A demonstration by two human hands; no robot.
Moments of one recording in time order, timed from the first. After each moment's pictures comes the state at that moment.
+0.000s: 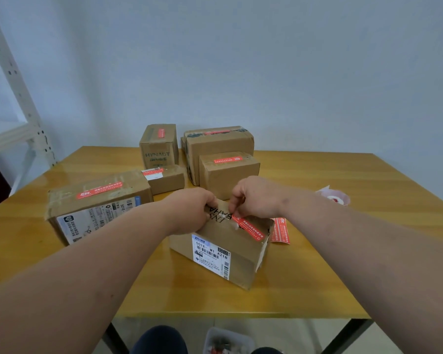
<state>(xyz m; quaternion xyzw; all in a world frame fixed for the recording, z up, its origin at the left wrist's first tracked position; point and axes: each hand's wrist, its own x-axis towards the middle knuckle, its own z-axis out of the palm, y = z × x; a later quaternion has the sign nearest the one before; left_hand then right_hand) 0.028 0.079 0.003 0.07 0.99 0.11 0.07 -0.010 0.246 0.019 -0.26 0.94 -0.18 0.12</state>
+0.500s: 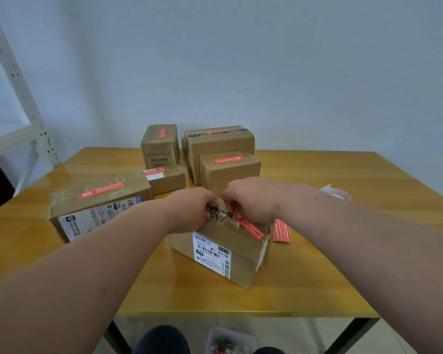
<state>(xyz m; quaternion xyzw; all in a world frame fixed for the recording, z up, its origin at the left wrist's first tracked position) 0.029 0.080 0.005 0.08 0.99 0.09 0.07 -0.004 0.238 0.025 -0.35 0.93 0.03 0.07</state>
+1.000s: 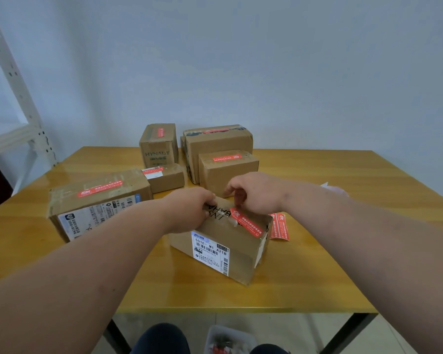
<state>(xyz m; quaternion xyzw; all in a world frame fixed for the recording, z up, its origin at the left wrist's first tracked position) 0.031 0.077 0.001 0.08 0.99 0.11 0.07 -0.008 0.251 0.025 -0.27 0.95 -0.12 0.12</state>
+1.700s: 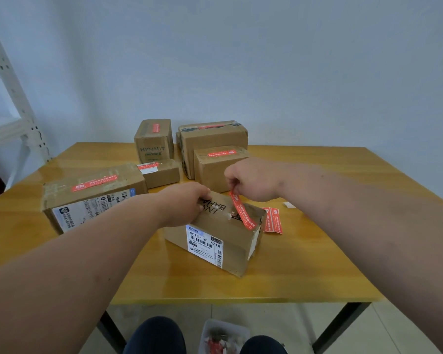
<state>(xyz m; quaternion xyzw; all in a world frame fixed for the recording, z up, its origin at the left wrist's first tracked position) 0.032 0.079 -0.001 0.08 0.99 0.11 0.07 0.002 0.252 0.048 -0.32 0.94 -0.01 0.06</state>
